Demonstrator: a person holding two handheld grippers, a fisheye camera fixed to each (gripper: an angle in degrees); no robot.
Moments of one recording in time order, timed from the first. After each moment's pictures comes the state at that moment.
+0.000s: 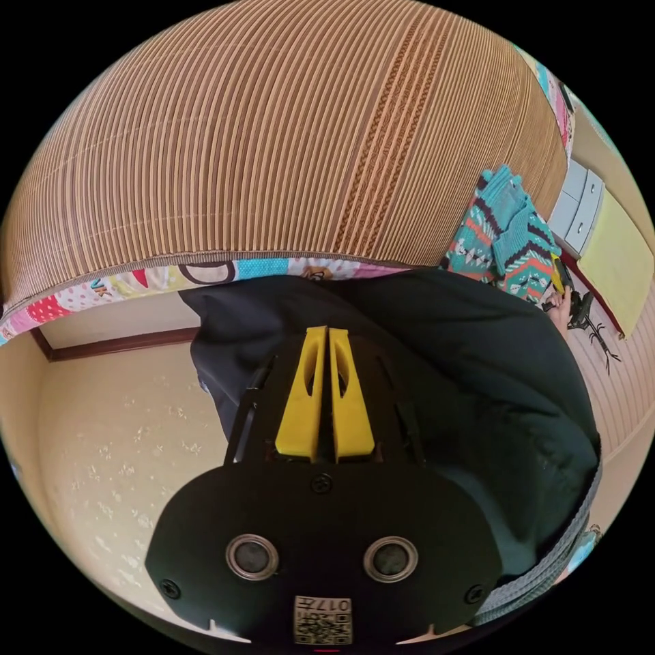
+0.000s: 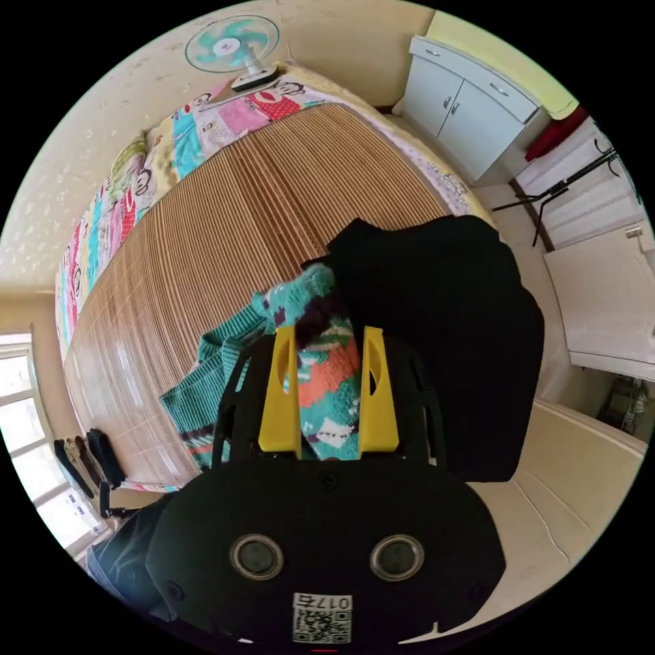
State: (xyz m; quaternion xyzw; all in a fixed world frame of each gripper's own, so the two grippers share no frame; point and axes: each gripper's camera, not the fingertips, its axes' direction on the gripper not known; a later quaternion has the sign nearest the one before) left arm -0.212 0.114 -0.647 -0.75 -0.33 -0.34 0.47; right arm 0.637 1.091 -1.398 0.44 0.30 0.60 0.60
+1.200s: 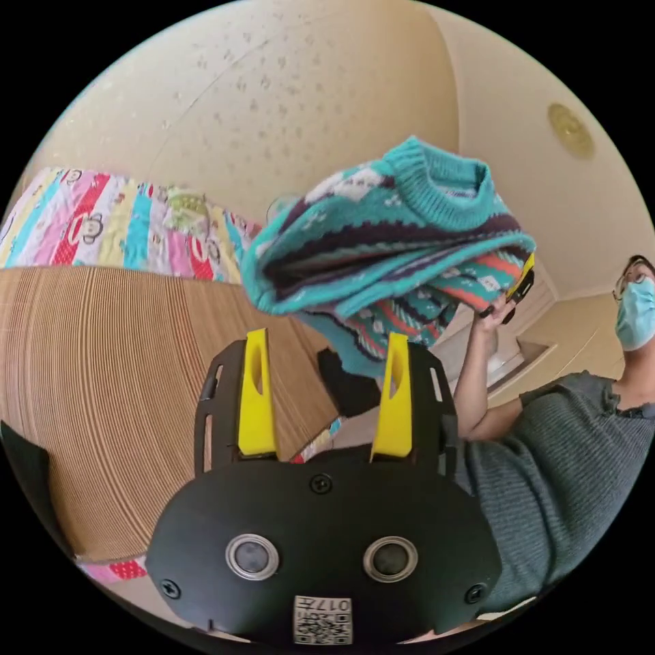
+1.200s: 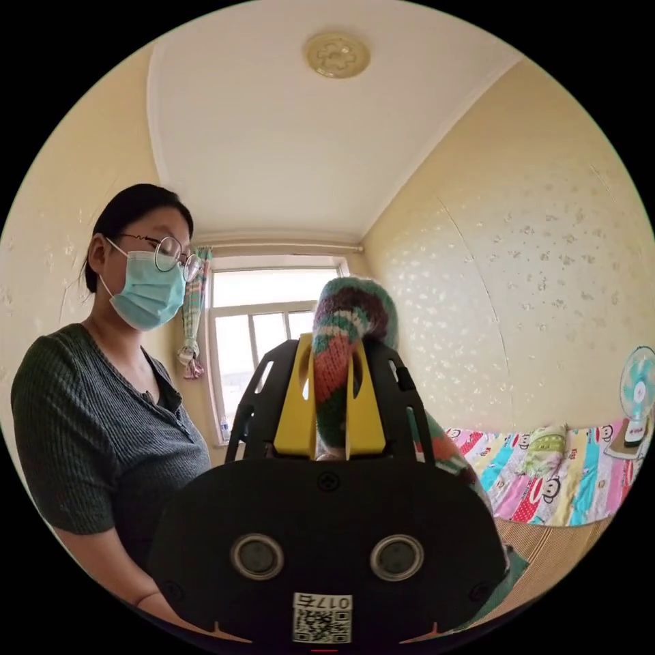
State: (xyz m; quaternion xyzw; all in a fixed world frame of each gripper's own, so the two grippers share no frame) left arm -0.037 -0.130 -0.757 -0.38 0.02 -0.04 0.92; right arm 0.203 0.980 -1.199 0.69 0.29 -0.37 0.56
